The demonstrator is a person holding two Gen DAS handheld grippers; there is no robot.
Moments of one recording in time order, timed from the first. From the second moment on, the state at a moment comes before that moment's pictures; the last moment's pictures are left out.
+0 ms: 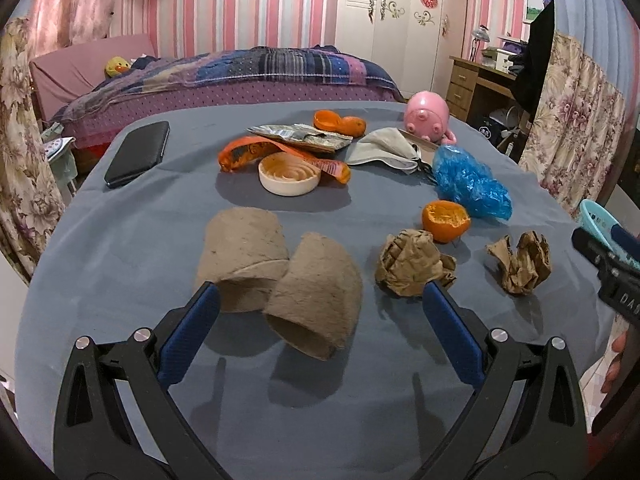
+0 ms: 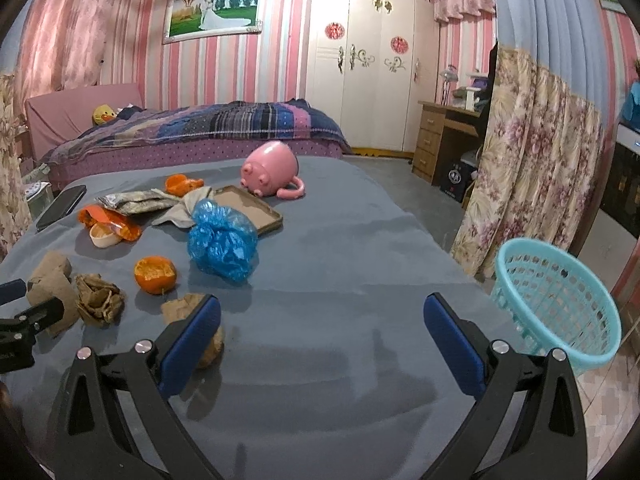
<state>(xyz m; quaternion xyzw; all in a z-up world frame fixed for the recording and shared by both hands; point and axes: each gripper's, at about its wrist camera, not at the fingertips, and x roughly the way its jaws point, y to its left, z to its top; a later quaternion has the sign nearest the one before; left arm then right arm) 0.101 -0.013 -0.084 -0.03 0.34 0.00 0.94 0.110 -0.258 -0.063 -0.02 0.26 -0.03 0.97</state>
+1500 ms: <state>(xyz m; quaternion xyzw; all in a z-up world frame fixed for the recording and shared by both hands) 0.085 0.007 -0.063 -0.04 0.34 -0.01 0.94 0.122 -0.201 -0.083 -0.07 0.30 0.07 0.95</state>
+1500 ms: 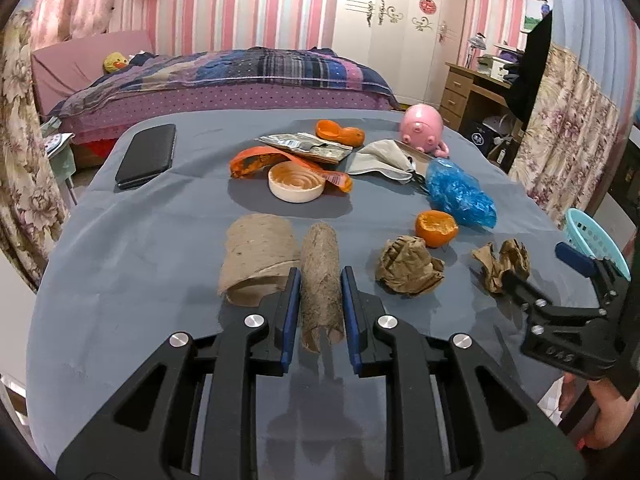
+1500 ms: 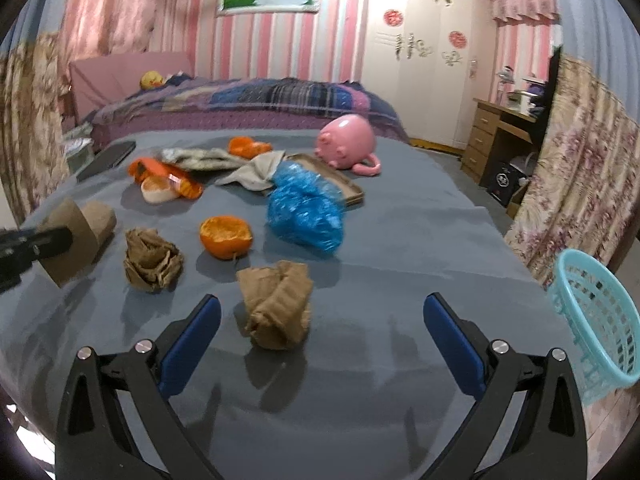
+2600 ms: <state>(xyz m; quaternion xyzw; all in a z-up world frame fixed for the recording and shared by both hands) 0.117 -0.141 0.008 -0.02 0.28 -0.09 0.96 0.114 -0.399 -0.015 -0.02 0.24 -0.02 0.97</state>
